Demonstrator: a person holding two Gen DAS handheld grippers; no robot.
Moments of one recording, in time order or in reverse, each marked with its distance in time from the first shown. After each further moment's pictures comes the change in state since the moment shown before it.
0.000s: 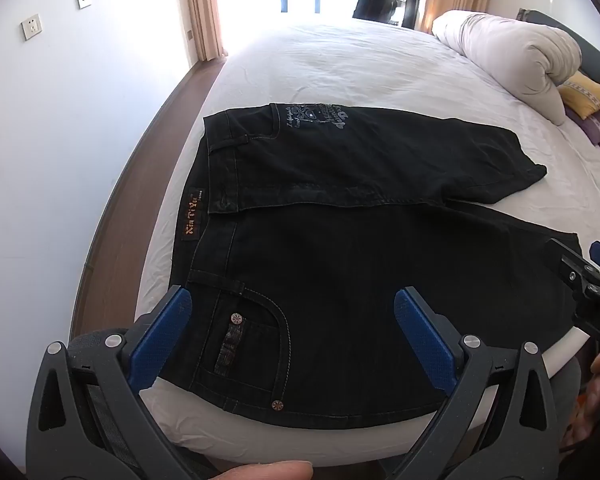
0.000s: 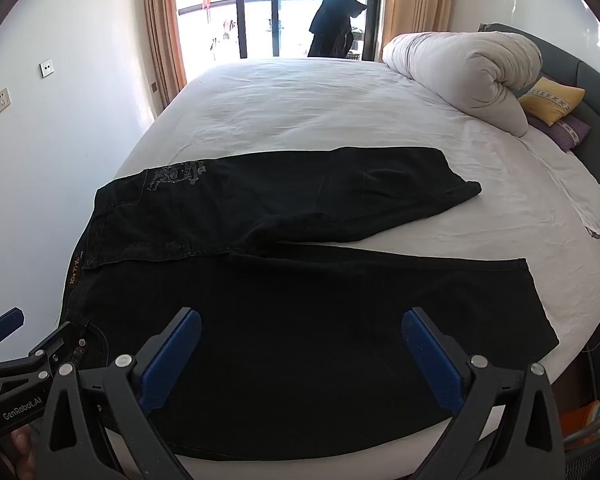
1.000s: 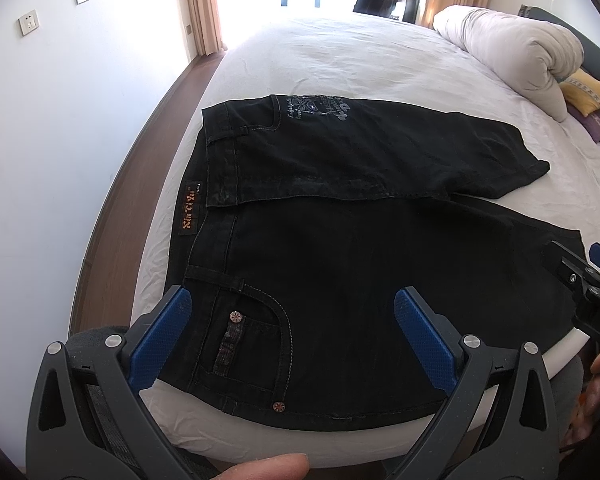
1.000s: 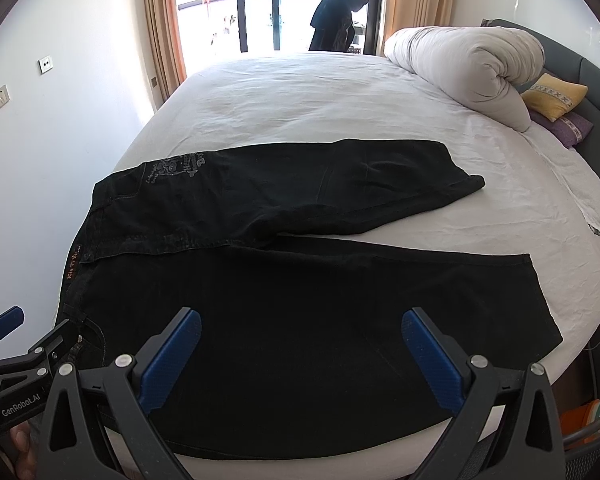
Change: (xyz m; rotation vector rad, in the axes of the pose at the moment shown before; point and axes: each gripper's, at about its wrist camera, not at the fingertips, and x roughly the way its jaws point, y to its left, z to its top) left arm 0.006 0.003 -0.004 0.001 0.016 -0.002; right arm 0.012 0.001 -0.005 0.001 0.020 0.005
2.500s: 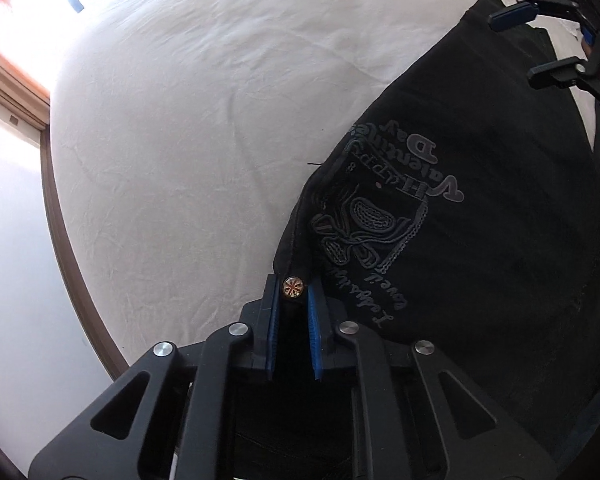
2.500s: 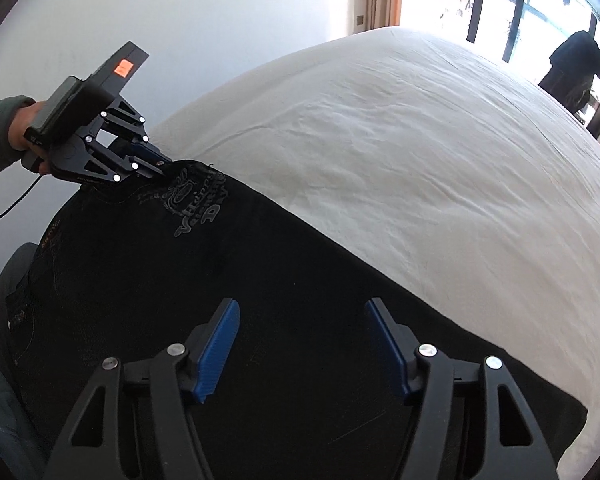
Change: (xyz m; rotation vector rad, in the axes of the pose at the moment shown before) left arm 0.261 0.017 0.233 0.716 0.281 -0.182; right arm 0.230 0.025 0.241 -0.703 0.202 0.497
